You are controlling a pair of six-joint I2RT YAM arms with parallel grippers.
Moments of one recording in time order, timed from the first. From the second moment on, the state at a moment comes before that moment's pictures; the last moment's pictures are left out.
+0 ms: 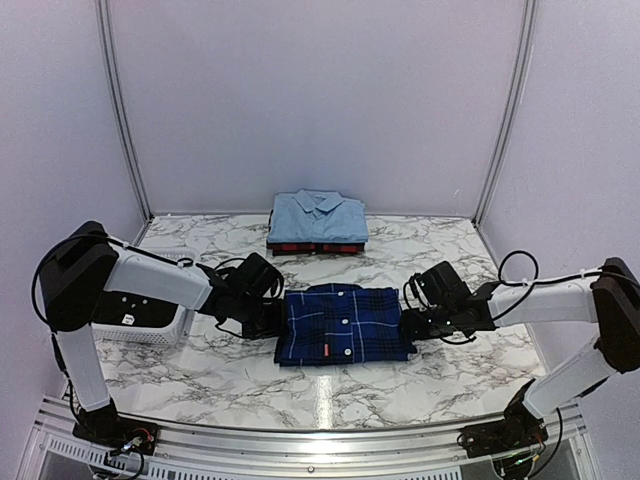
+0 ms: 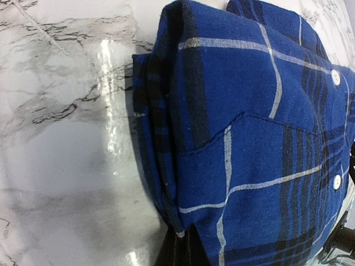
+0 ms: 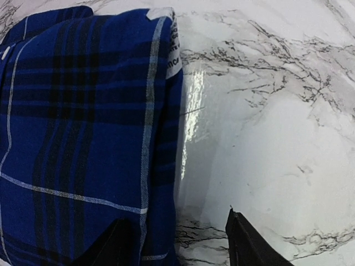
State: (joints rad) left arm -0.84 1.87 1.05 -0.18 0.10 -0.87; right arm 0.64 1.42 0.65 -0.23 0.14 0.47
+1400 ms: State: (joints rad) left arm -0.83 1.82 0.98 -0.18 0.11 -0.87; right arm 0.71 1.54 0.68 -0.11 0.04 0.52
